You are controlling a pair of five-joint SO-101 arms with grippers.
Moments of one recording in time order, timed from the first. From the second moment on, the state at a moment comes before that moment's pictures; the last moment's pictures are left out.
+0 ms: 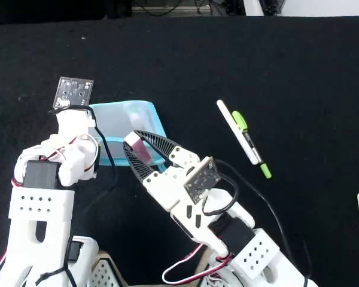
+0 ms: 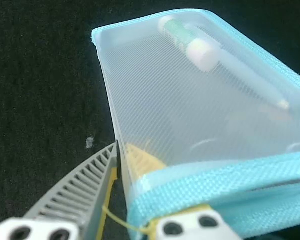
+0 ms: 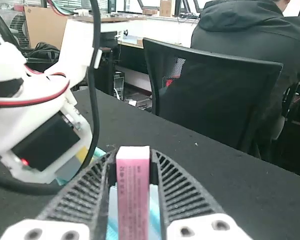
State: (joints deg) left arm -2.2 -50.1 41.9 72.6 -5.6; right arm -42.5 -81.7 82.9 9.3 5.0
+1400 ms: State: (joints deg) left arm -2.1 -50.1 42.1 72.6 -5.6; right arm -9.7 -30.7 54.8 41.9 5.1
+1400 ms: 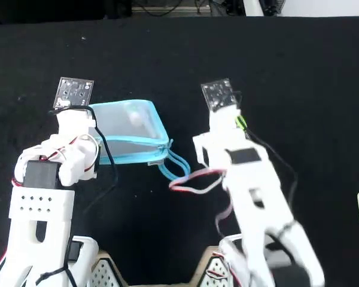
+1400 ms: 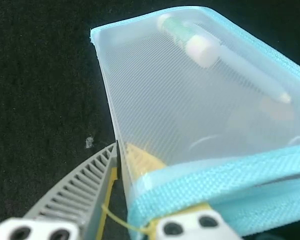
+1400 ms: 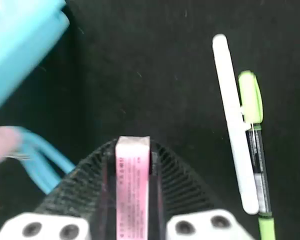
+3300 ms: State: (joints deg) left arm -4.9 -50.1 42.2 72.6 -5.6; right arm -6.4 17.7 6.0 83.4 -6.8
